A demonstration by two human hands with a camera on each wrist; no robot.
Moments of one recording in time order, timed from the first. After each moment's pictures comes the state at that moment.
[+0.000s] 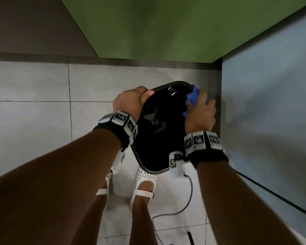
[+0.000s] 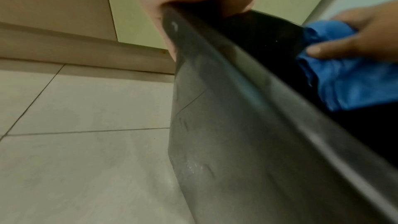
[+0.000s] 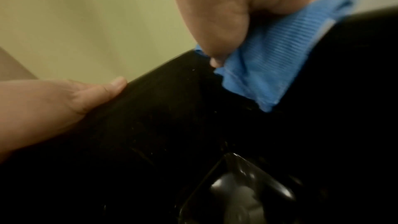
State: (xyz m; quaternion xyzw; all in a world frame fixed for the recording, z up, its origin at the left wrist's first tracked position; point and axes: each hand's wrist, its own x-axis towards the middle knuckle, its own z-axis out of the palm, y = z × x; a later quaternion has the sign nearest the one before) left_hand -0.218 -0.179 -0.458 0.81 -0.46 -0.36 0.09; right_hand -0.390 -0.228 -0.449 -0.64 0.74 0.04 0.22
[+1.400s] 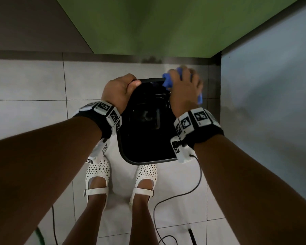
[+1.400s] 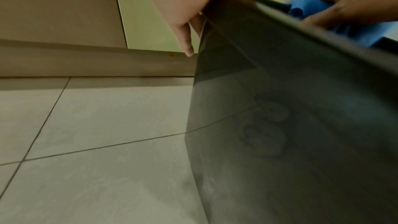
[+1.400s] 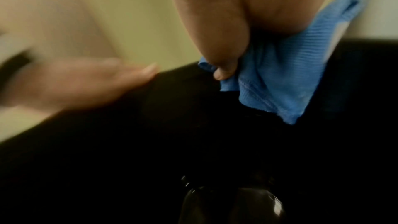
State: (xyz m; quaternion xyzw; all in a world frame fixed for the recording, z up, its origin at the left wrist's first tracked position) left_hand -0.190 -0.179 -0.472 0.78 -0.48 -0.35 0.22; right_hand -0.347 -0.256 -0.448 -0.80 0.56 0.11 0.18
